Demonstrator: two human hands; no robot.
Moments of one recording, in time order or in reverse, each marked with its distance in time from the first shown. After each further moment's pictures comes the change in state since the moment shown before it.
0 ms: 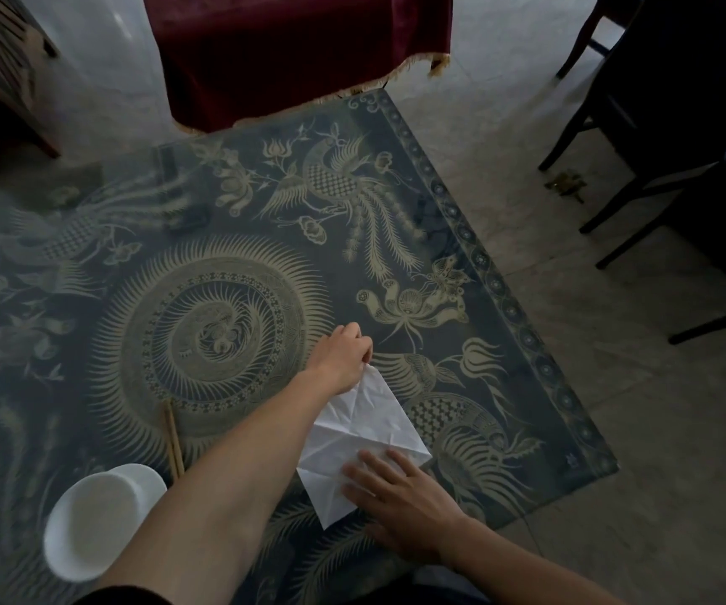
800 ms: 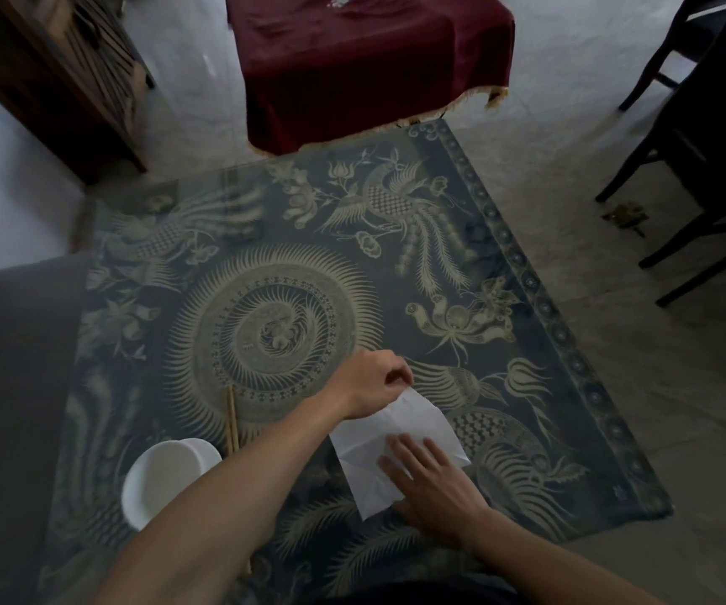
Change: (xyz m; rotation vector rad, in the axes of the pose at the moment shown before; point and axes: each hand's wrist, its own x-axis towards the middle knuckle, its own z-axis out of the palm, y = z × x) left_hand -0.072 -0.007 -0.034 -0.359 0.100 0.137; right_hand 0.023 0.003 -0.004 -0.052 0.061 0.134
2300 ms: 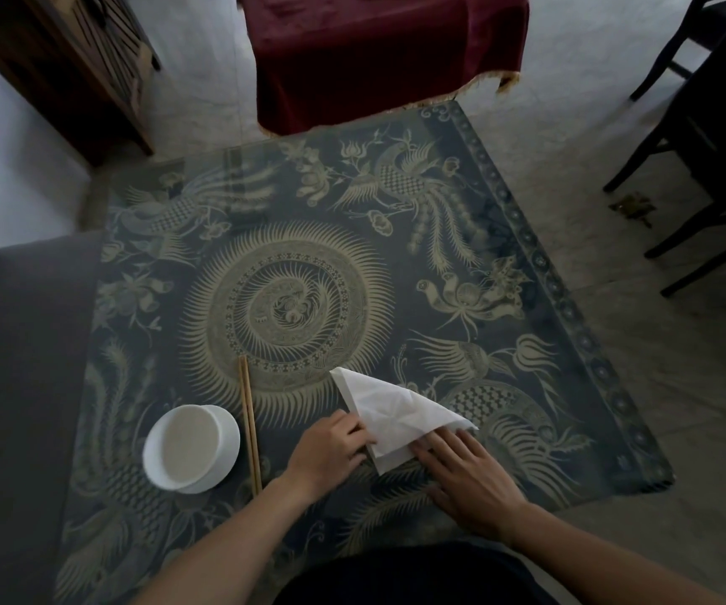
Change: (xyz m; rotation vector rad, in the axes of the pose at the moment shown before) left_hand -0.137 -0.033 0.075 0.309 0.123 0.020; right_hand -0.045 0.002 0.016 -0.011 0.109 0.023
